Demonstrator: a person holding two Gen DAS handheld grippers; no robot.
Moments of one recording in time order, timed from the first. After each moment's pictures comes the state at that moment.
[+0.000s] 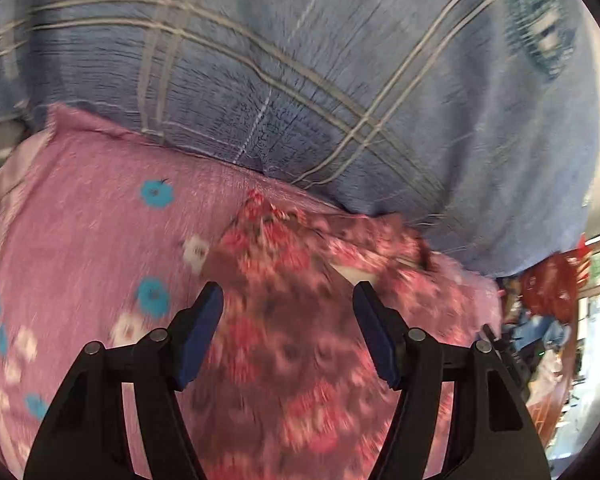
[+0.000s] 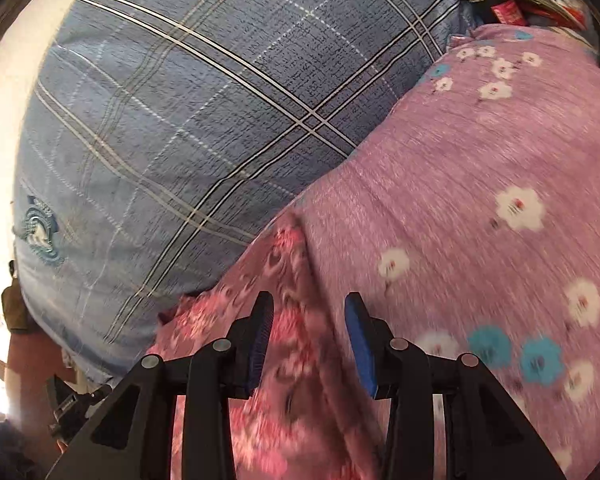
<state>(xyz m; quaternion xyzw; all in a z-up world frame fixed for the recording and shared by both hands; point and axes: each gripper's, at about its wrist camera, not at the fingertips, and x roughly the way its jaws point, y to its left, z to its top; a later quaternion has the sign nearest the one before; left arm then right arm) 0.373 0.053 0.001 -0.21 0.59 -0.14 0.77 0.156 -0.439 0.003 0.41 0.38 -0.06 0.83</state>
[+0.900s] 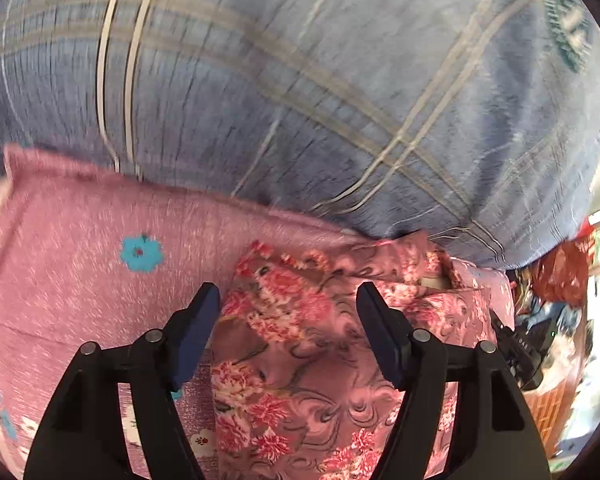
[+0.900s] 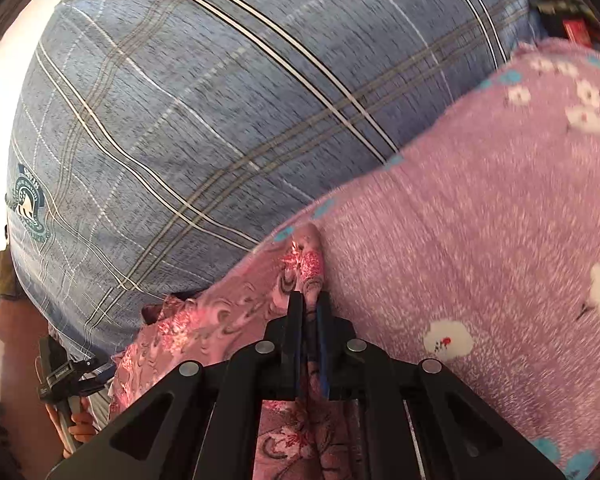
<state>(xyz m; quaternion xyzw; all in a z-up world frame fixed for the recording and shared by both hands) 0.409 0.055 -0.033 -0.19 0.58 -0.17 0.77 0.204 -0.426 -0.025 0.37 0.39 -0.02 0.85</state>
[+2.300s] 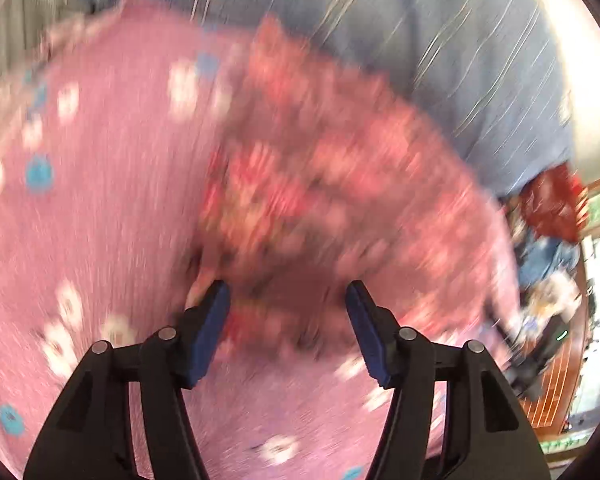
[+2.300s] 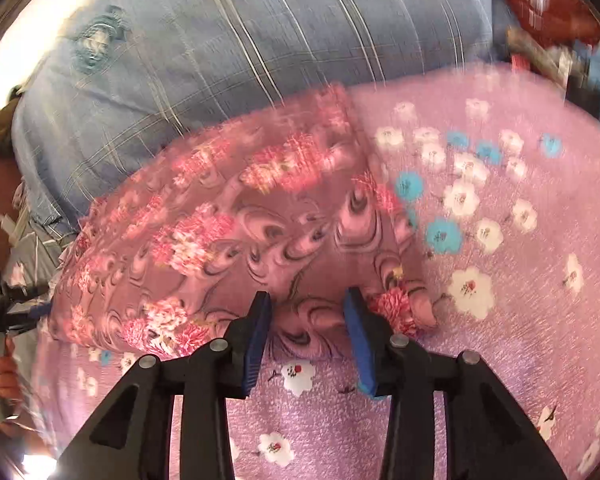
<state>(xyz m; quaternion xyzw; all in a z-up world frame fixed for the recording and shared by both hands) 0.186 0.061 -0.044 -0.17 0.58 -0.18 0.78 0.032 -0.298 -0.006 0.18 0.41 -0.06 0.89</state>
